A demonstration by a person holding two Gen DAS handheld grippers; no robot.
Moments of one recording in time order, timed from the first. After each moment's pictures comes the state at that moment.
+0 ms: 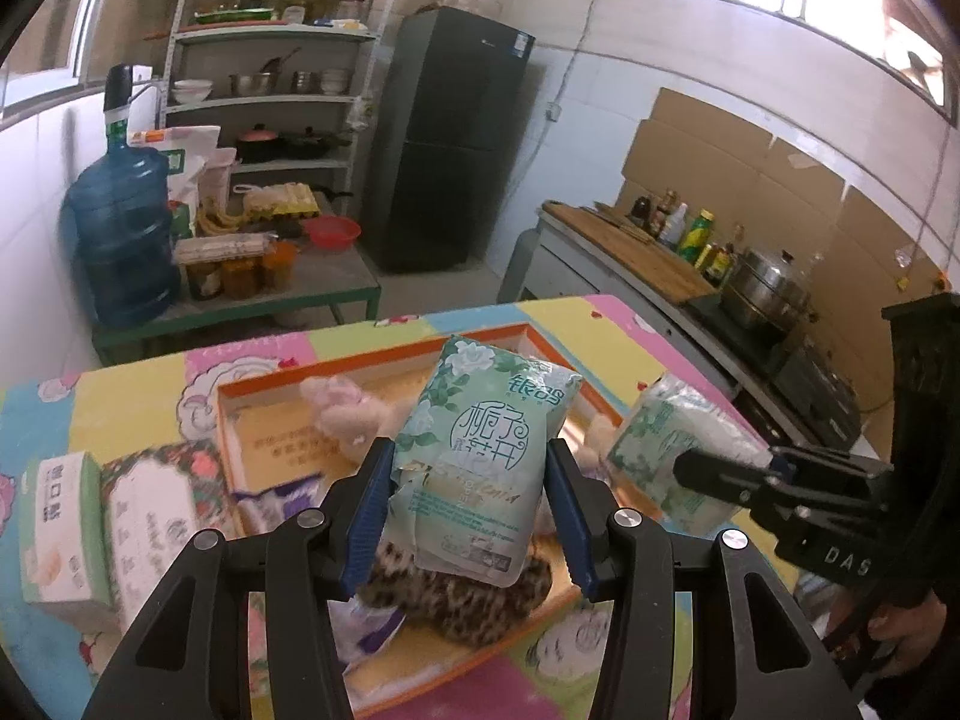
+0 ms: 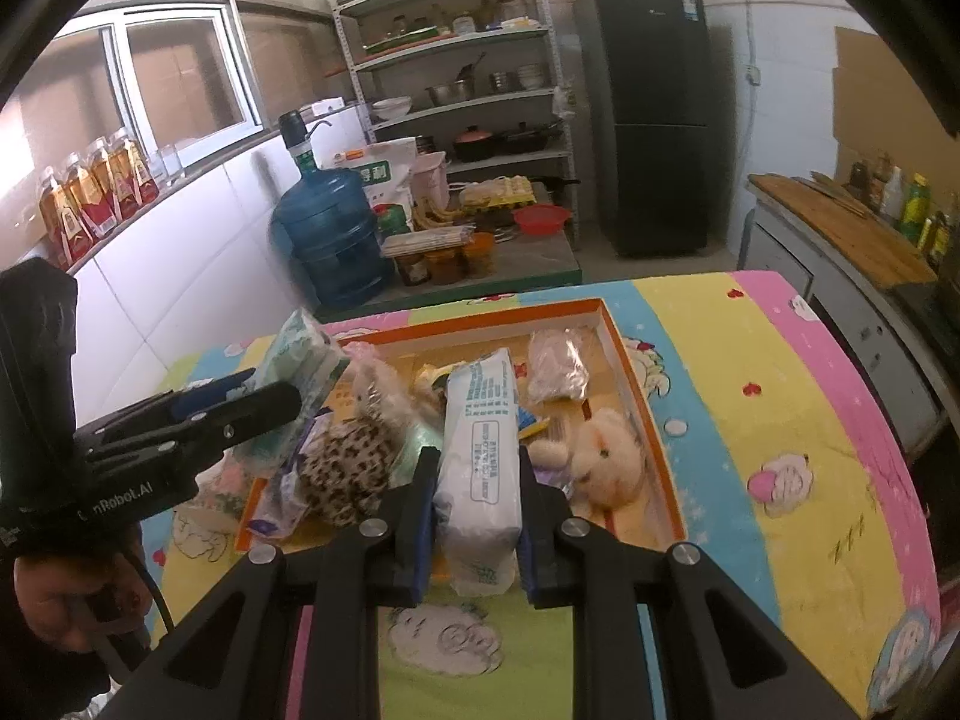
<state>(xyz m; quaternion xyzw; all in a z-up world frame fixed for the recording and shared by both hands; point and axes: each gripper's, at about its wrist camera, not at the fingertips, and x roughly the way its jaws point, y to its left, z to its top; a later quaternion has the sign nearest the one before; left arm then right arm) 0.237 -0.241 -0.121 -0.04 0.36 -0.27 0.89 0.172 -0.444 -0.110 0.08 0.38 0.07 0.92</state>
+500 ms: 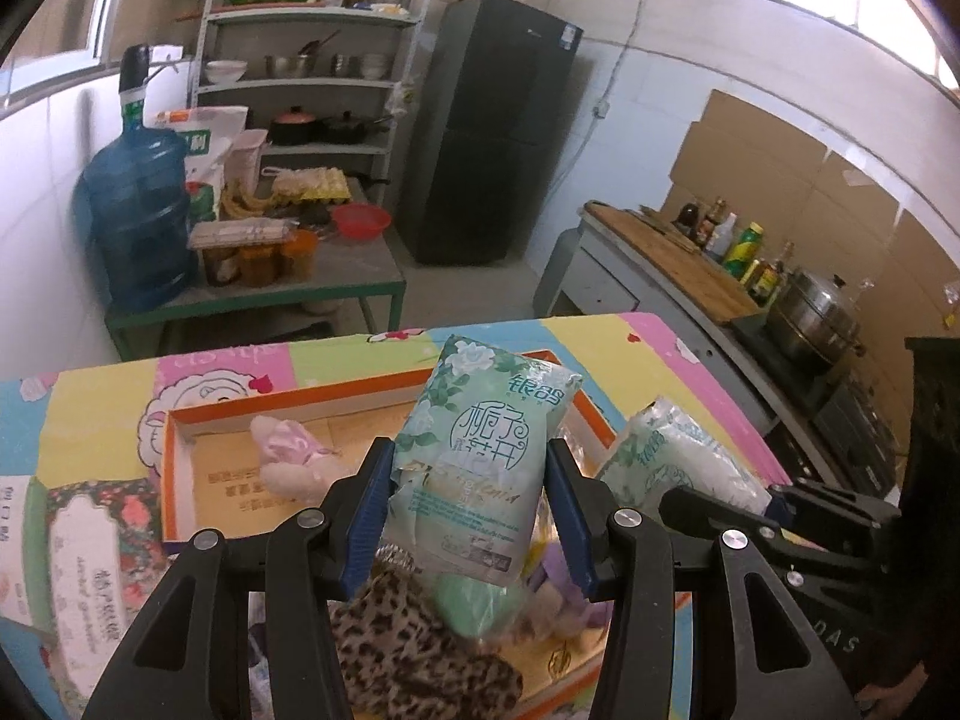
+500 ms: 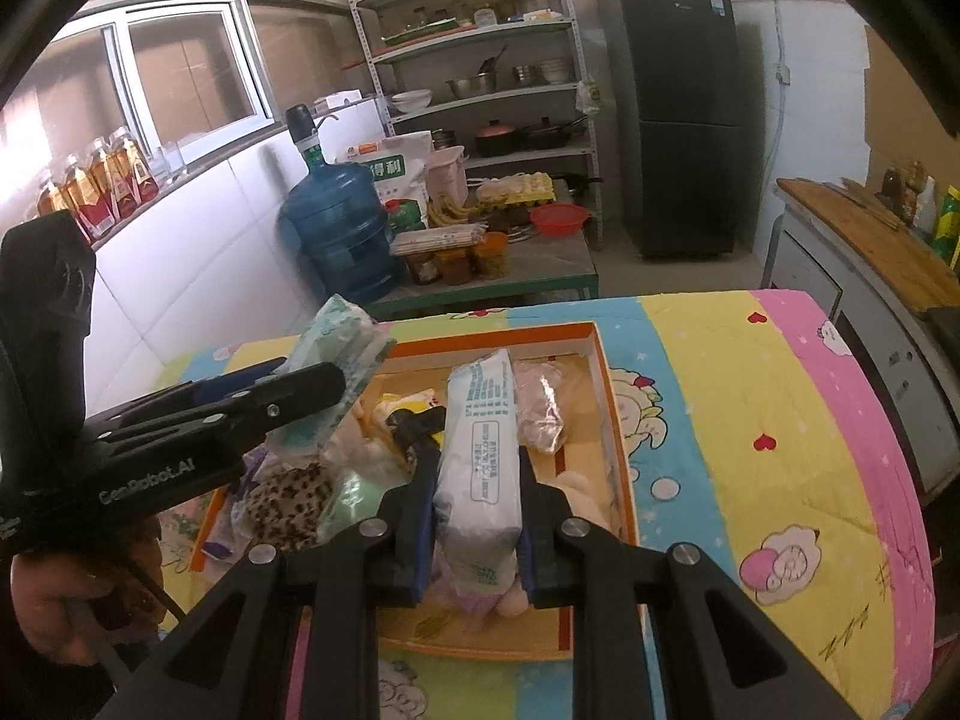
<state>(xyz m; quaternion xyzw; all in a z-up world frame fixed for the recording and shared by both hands) 0.287 -0.296 -0.135 -0.05 0.38 -0.22 0.90 0.223 -0.479 -0.126 0.07 0.38 0.11 0.92</state>
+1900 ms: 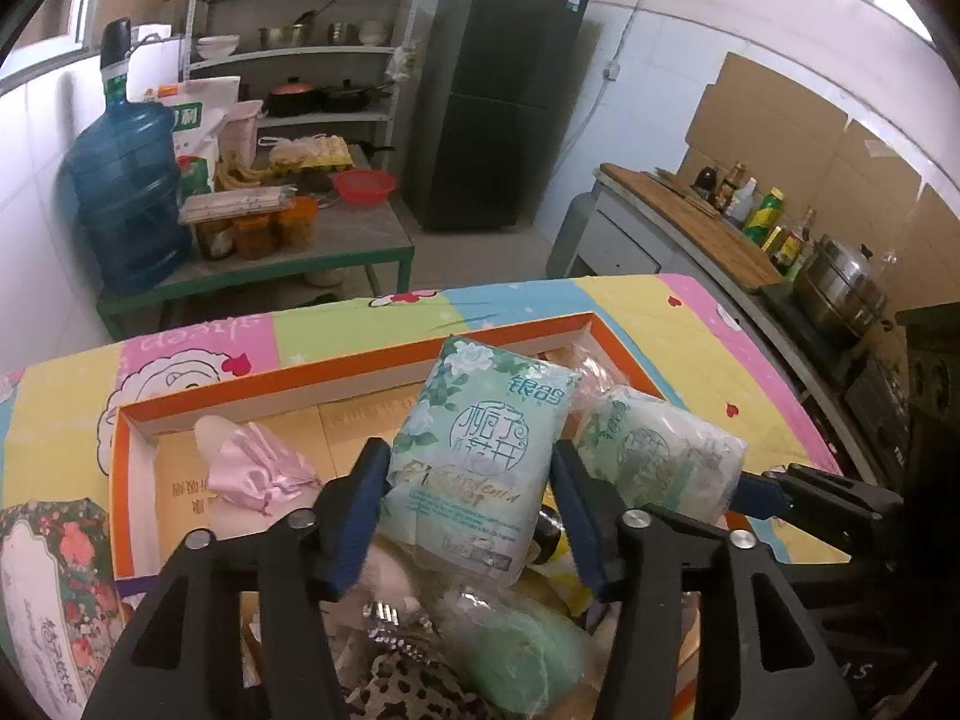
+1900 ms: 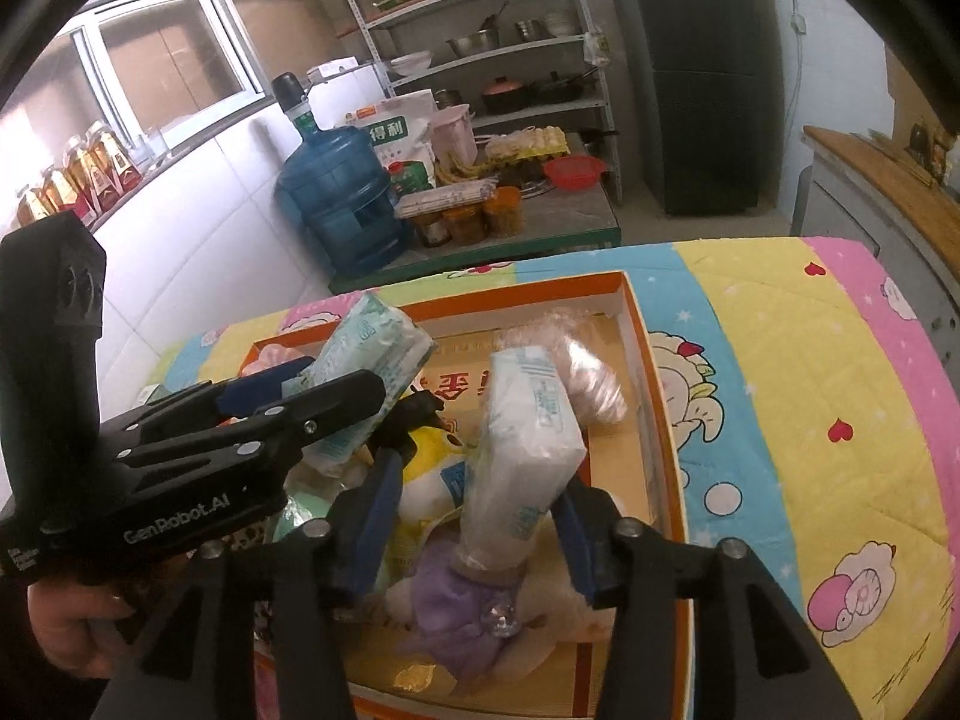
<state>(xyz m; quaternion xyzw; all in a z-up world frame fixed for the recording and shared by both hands) 0.325 -0.319 -0.181 -0.03 0.41 -0.21 0.89 0.270 -0.478 -0.172 0.10 0.42 0.13 0.89</state>
